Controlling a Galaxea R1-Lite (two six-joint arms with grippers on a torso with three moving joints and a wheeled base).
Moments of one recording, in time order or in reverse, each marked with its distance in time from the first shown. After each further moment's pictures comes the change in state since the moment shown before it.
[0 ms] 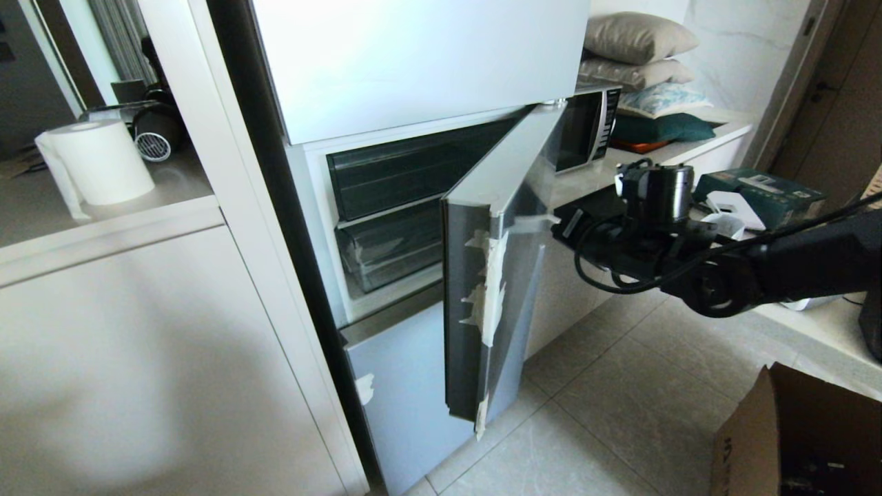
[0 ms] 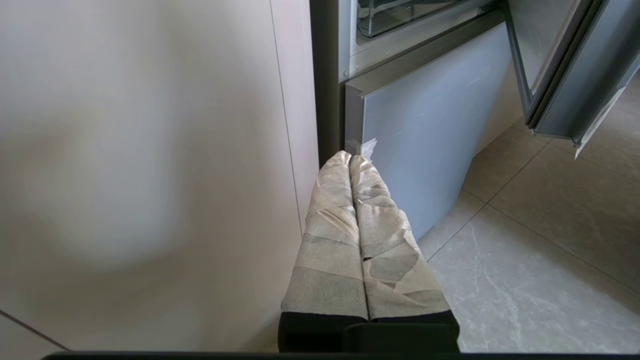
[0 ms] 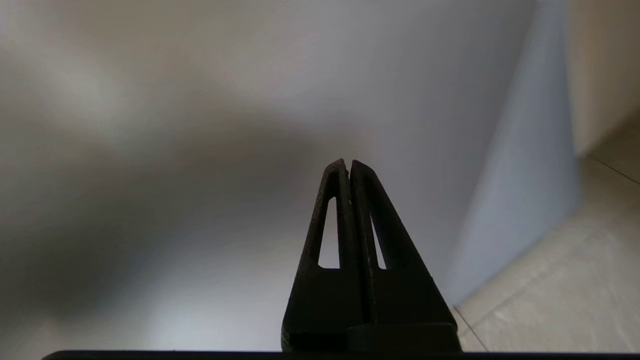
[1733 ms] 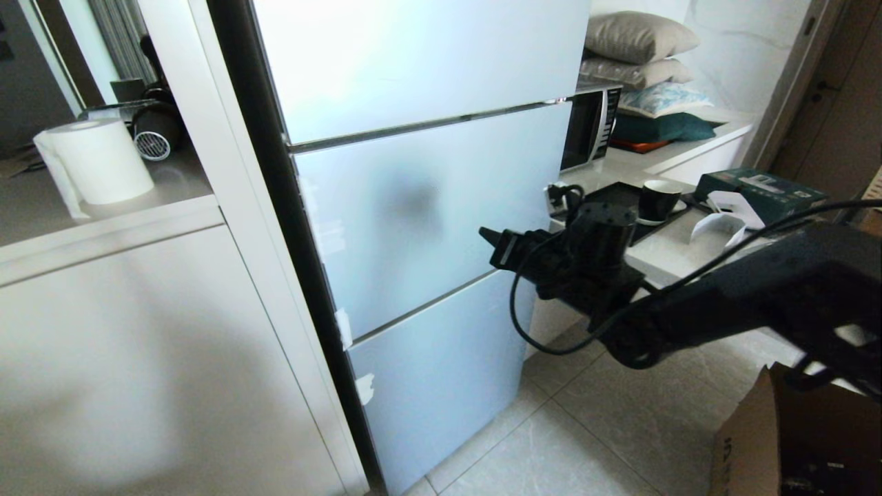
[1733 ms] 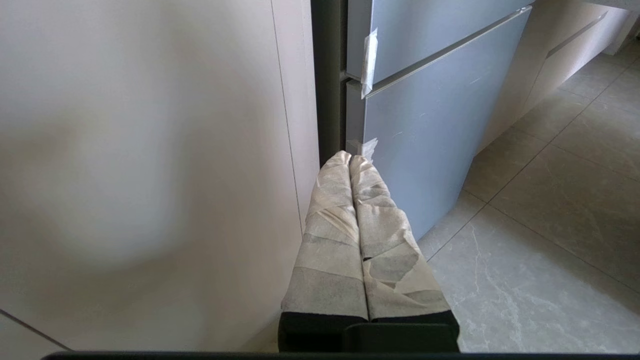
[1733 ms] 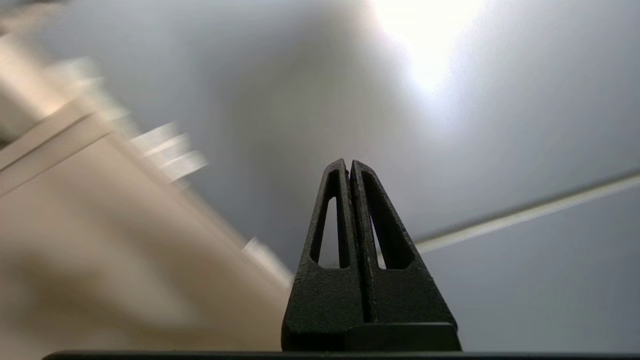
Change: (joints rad) left arm 0.001 0.000 0.000 0.000 0.000 0.000; right arm 0.129 0.102 0.123 -0.509 0.194 -0.191
